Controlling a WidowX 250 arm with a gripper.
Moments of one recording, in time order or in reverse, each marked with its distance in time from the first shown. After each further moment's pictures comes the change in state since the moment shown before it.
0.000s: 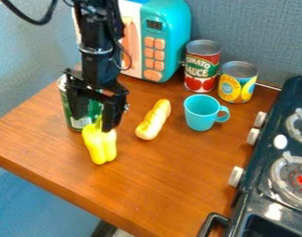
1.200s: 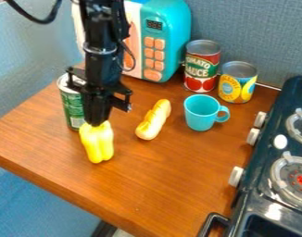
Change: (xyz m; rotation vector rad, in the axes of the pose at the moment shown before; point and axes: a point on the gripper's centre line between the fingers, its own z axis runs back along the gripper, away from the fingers) arm 0.002 -0.005 0.009 0.042 -0.032 0.026
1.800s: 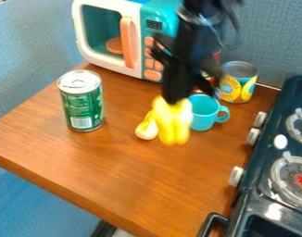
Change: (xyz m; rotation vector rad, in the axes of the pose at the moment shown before) arm 0.003 -0.113 0.067 0.066 -0.155 -0.333
